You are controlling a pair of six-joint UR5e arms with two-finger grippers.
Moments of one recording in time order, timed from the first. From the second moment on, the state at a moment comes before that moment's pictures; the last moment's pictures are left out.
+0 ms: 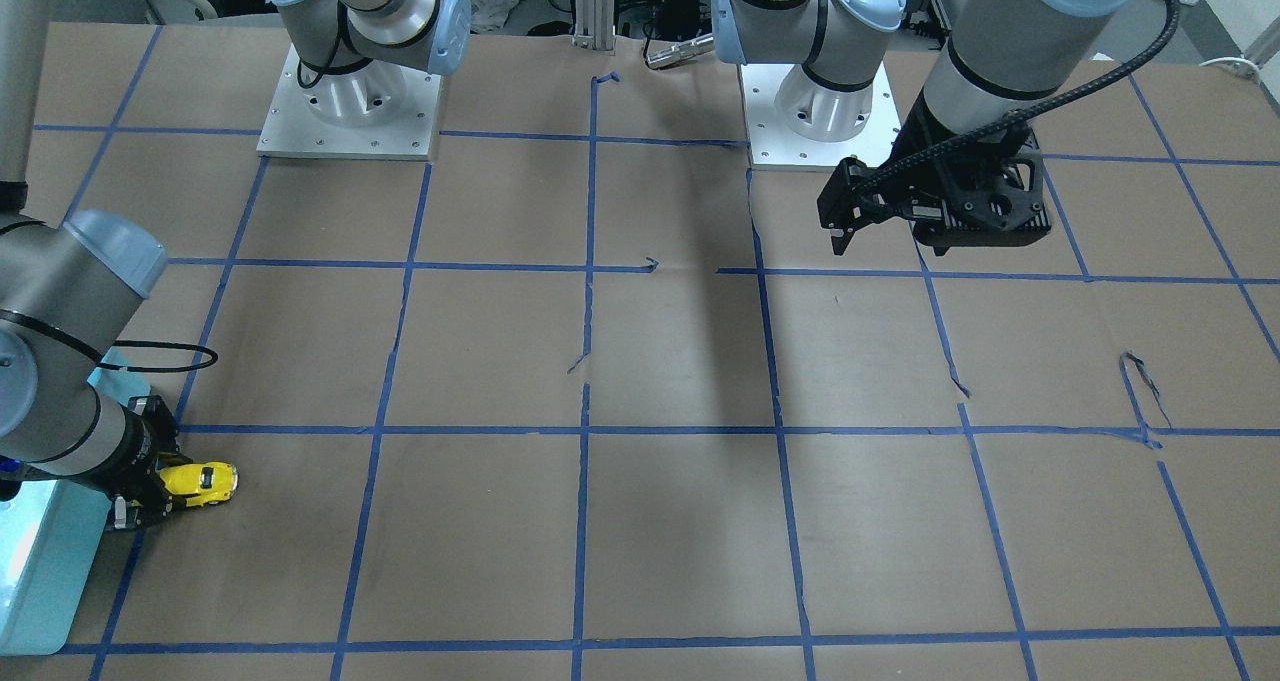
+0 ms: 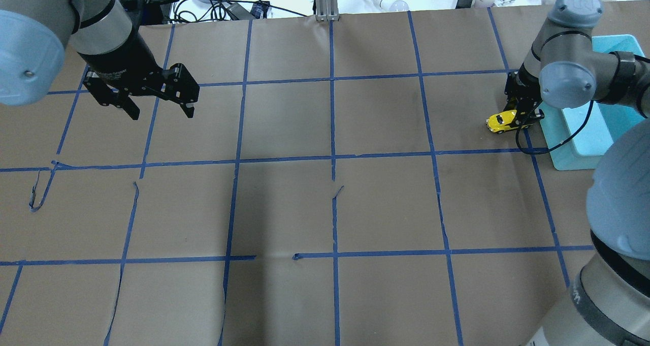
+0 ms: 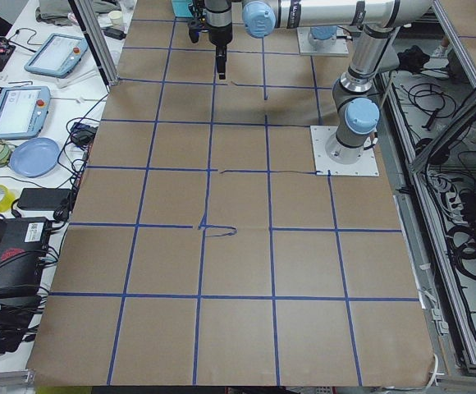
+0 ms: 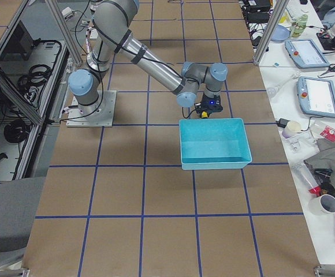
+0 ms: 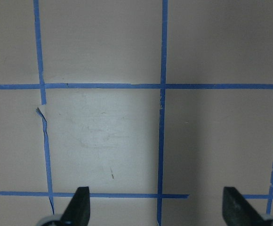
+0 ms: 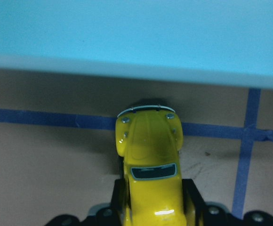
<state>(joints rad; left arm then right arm) -1.52 -1.59 -1.60 -1.56 1.59 0.03 1.27 -1.04 1.66 -2.17 -1.63 1.17</state>
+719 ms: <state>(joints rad) -1.52 -1.59 -1.60 -1.56 1.59 0.04 1.28 -1.17 1.64 -2.08 -1.58 0.93</state>
